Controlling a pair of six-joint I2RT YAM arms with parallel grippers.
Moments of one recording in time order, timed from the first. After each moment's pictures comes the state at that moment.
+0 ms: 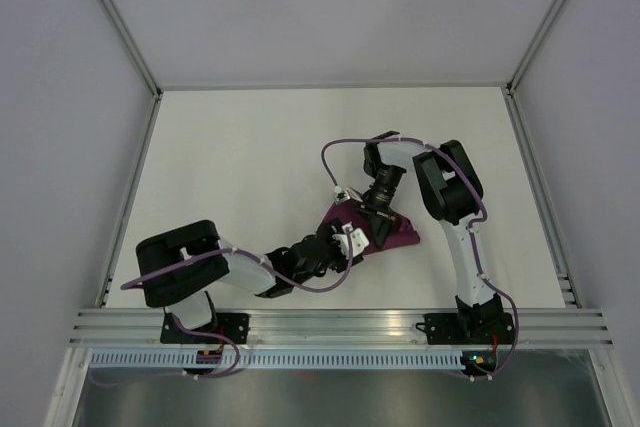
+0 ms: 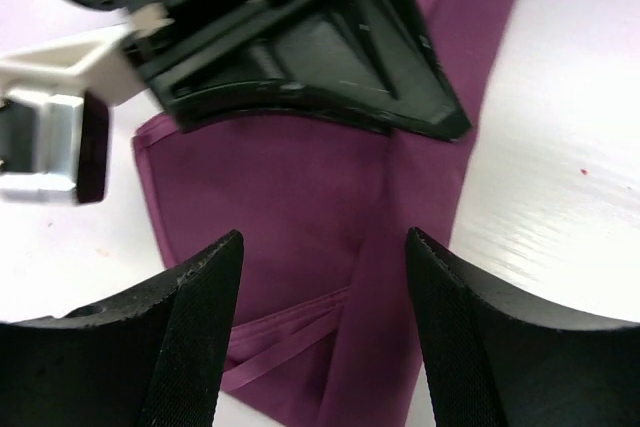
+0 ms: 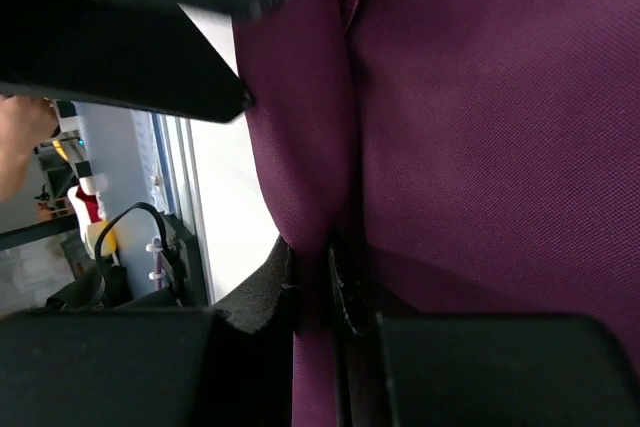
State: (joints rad) left arm -1.16 1.63 0.45 0.87 -0.28 0.24; right arm 0.45 2.34 1.63 -1.52 -0.72 -1.20
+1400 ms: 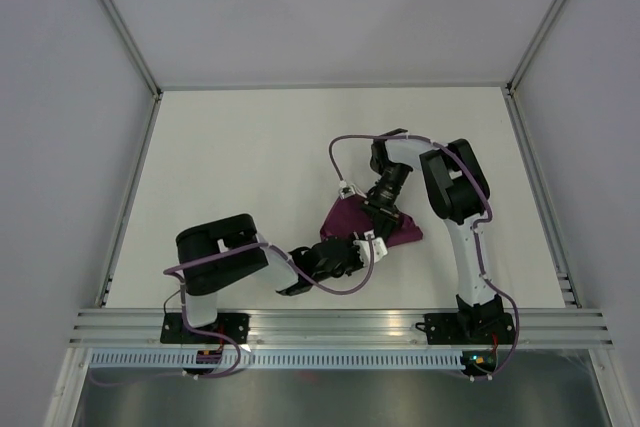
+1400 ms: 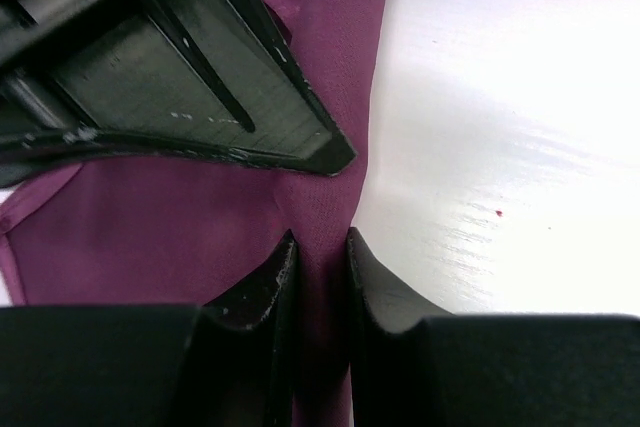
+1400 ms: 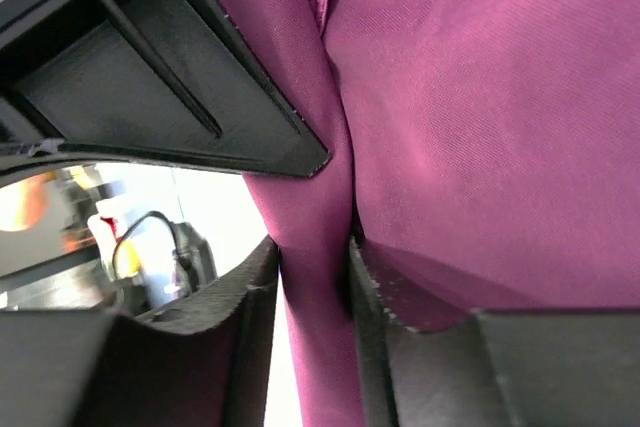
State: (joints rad) left arm -1.20 1.87 0.58 0.92 -0.16 0.28; right arm 0.41 2.33 1.61 -1.51 -0.72 -1.13
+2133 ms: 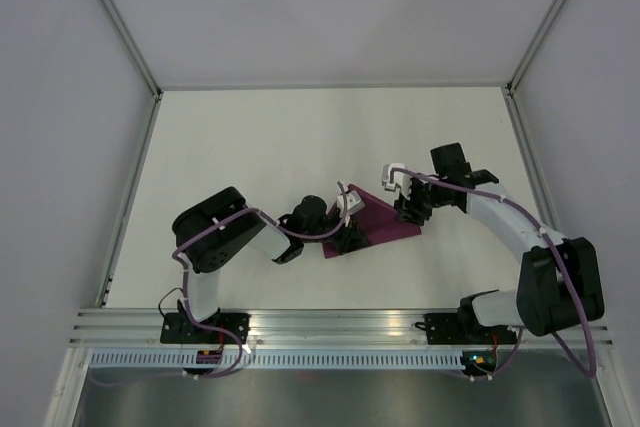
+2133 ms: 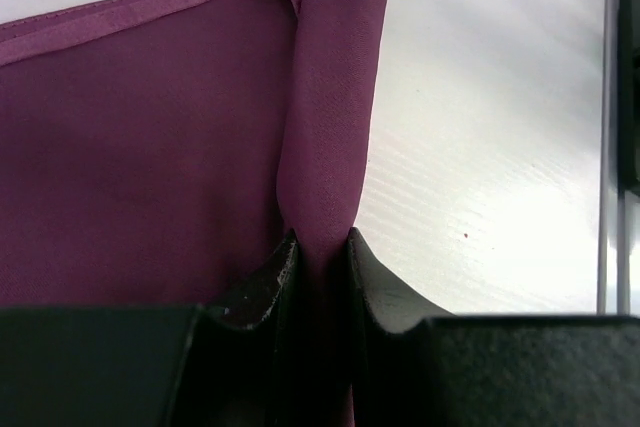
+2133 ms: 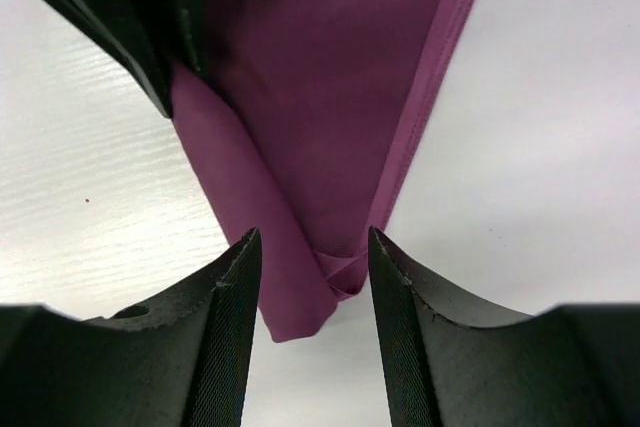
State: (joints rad) left arm -0.88 1.93 0.63 0.94 0.44 -0.20; right arm 0.24 1.39 0.91 -0.63 -0.65 -0.96
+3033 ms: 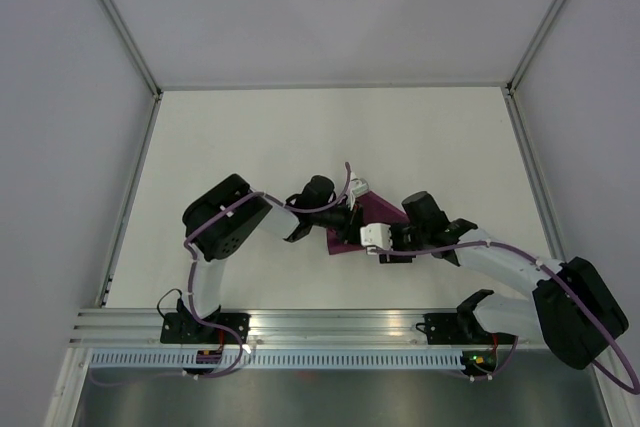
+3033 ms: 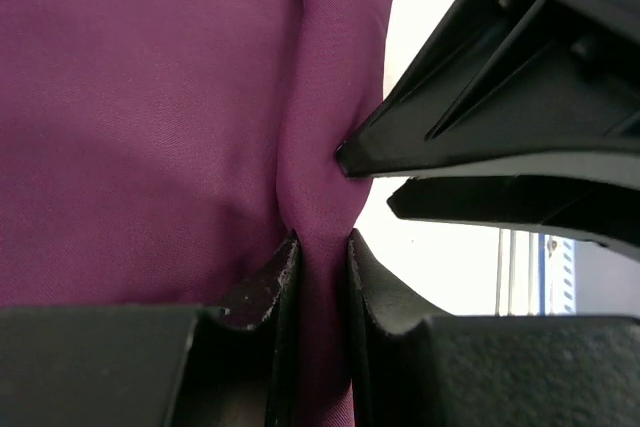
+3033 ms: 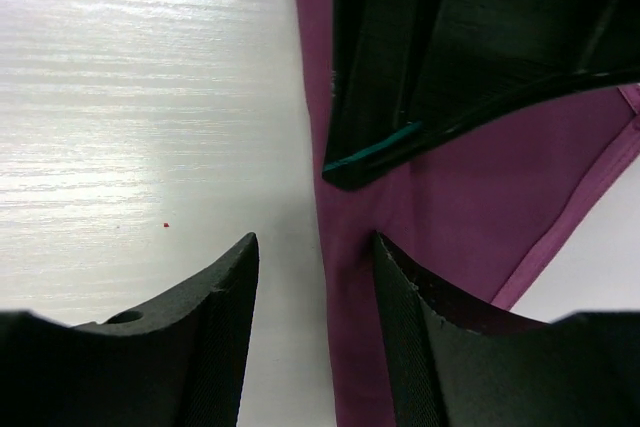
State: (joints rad) left arm -0.78 2.04 0.85 0.69 0.76 -0.38; right arm 0.56 1.18 0.49 -0.29 -0.45 -1.01
